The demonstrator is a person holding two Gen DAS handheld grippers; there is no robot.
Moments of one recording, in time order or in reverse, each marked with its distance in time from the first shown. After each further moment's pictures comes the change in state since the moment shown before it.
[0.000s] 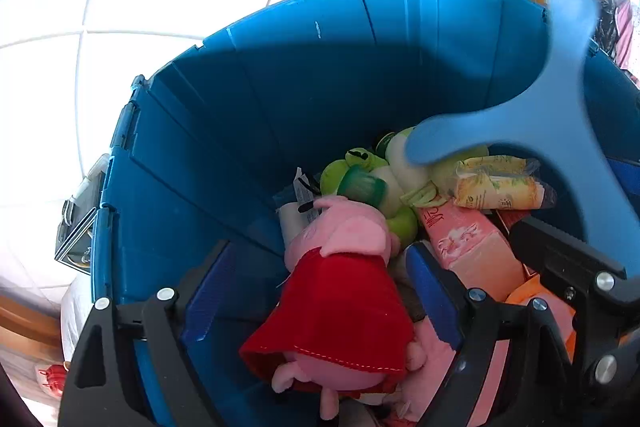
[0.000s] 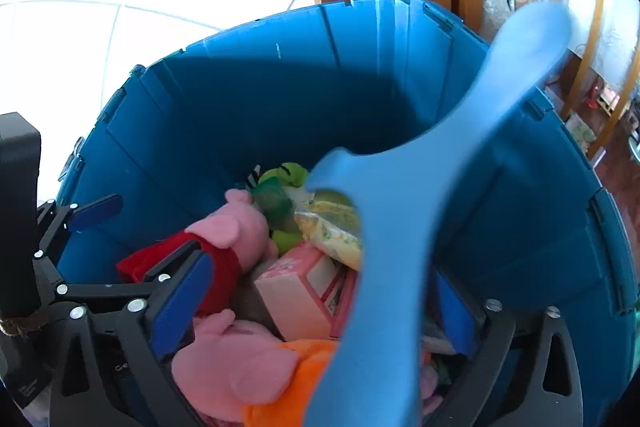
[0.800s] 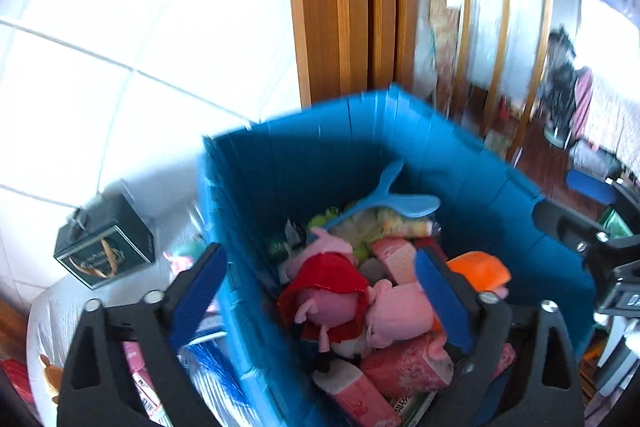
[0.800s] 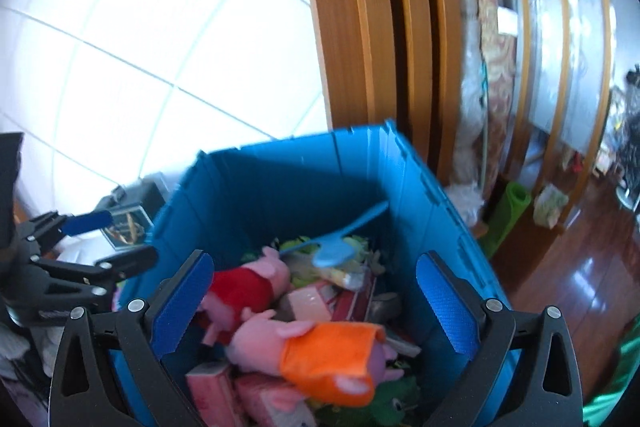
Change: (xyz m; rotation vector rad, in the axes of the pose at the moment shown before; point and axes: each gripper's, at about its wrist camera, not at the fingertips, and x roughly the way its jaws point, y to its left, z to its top) left arm -0.182 0.059 -0.069 -0.116 -0.352 -0.158; right arm -0.175 0.036 -0.052 -0.066 -0.385 -0.011
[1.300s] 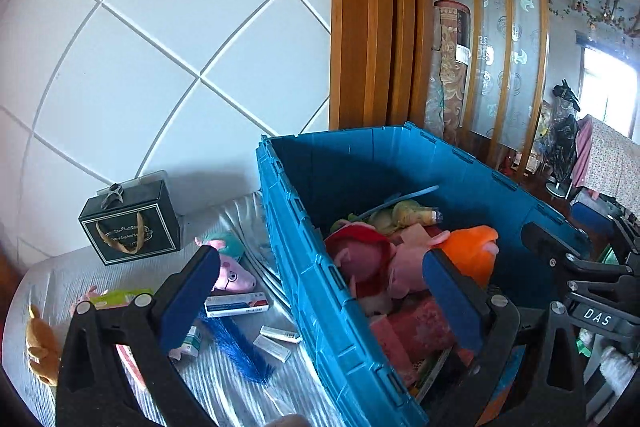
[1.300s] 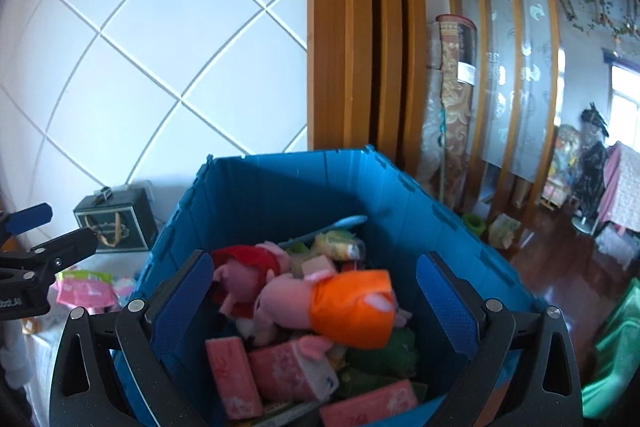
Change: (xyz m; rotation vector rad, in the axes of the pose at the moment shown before) left arm -0.085 0.053 -0.107 -0.094 -0.174 0.021; right arm -0.072 0.094 -0.090 -0.044 -0.159 -0.194
